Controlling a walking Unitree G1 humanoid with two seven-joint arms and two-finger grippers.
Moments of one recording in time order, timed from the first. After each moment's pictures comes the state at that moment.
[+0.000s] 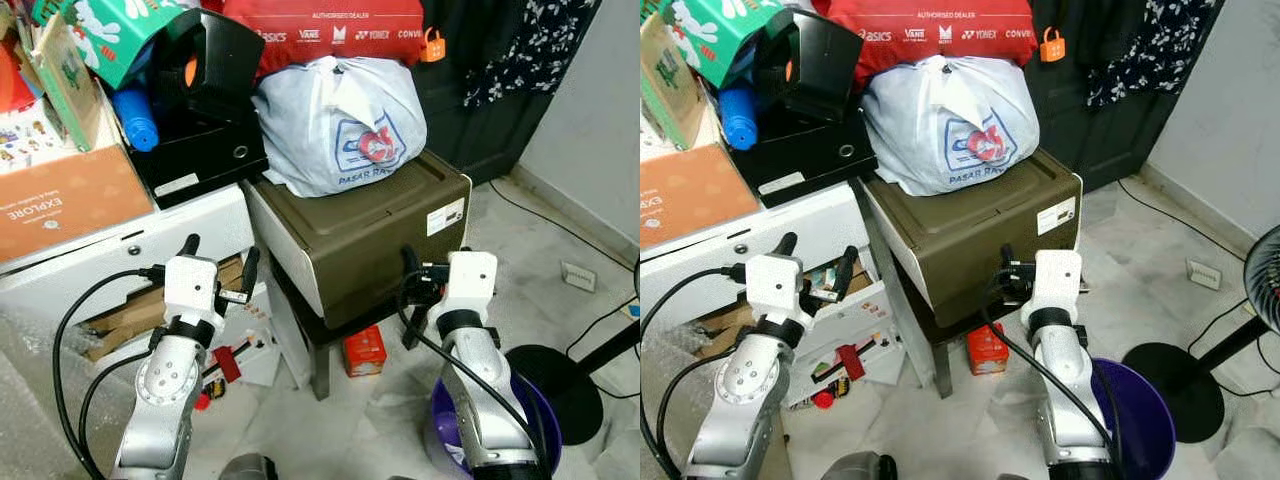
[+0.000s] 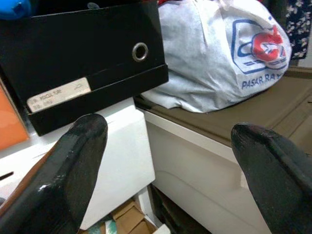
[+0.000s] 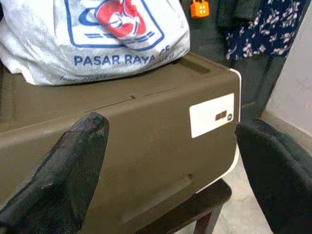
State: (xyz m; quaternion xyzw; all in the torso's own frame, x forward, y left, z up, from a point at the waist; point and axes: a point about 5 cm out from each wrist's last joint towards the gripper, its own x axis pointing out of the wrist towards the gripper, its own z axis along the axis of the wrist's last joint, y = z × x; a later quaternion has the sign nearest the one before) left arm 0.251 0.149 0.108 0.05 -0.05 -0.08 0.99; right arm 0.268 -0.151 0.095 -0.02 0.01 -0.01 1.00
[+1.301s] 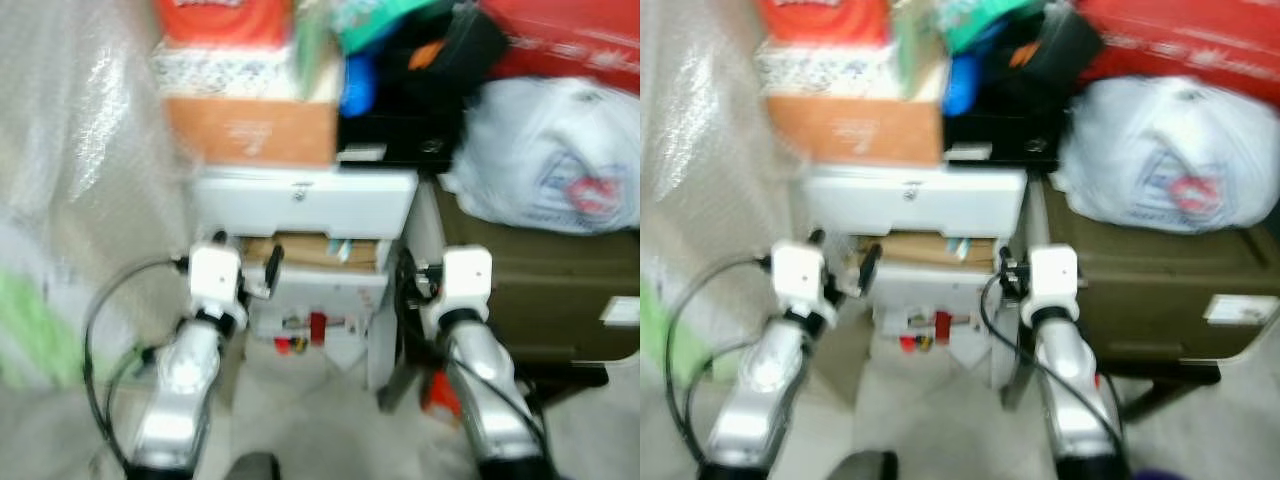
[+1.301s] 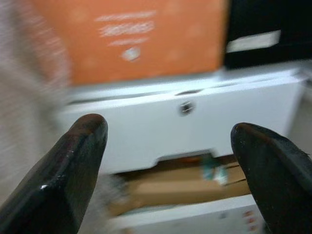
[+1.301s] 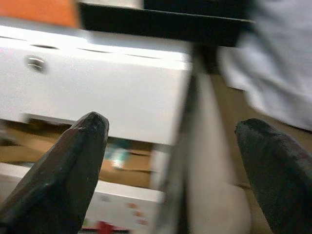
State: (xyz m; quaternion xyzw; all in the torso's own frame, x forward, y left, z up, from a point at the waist) left arm 0.263 0.134 0.109 0.04 -0.05 -0.11 0.99; right arm 0.275 -0.142 0.097 -0.04 0.01 0.02 1.00
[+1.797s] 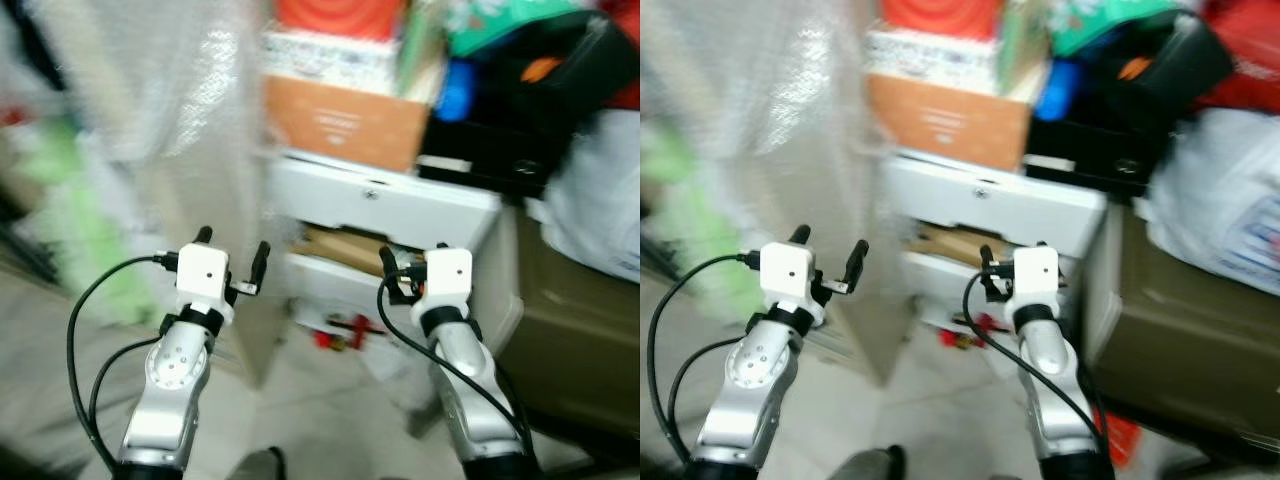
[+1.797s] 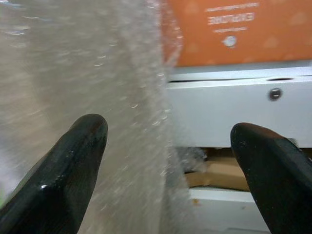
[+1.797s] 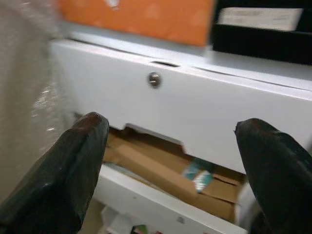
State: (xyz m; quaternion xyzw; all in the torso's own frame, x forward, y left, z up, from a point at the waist) left arm 0.265 0.135 0.112 0.04 -0.05 -0.11 0.99; right arm 0.276 -0.139 0.098 -0.04 0.01 0.03 1.00
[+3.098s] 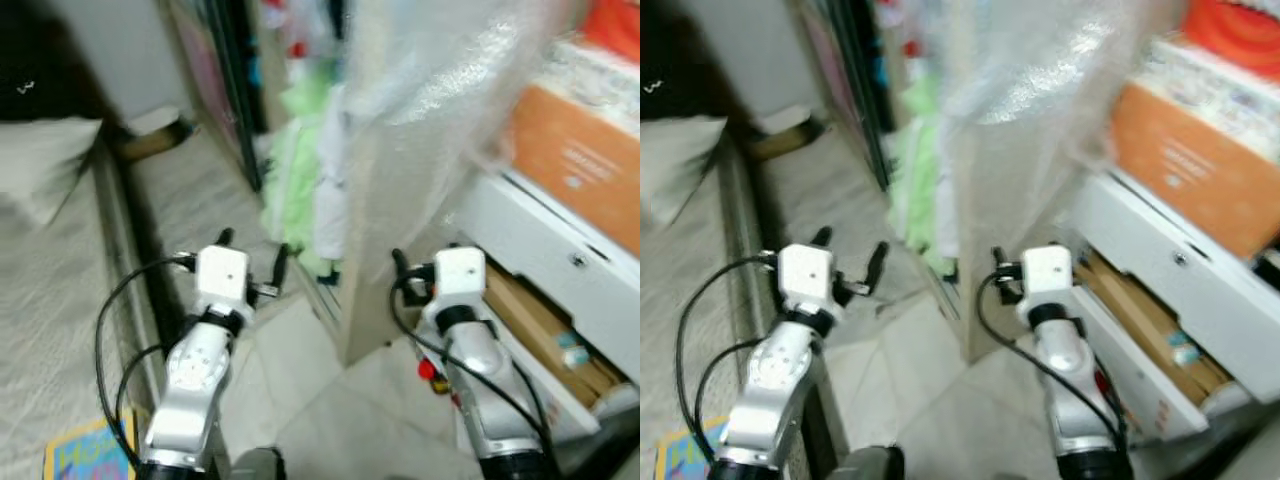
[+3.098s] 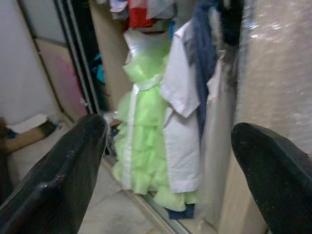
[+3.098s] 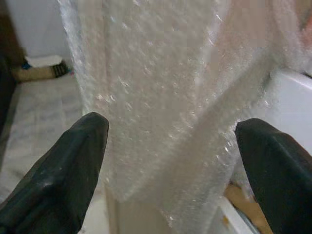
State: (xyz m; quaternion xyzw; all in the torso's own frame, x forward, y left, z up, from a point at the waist) left arm 0.263 0.121 0.111 0.03 -0.05 -0.11 0.99; right arm 0.277 -0.146 0.096 -0.05 0.01 0.04 1.00
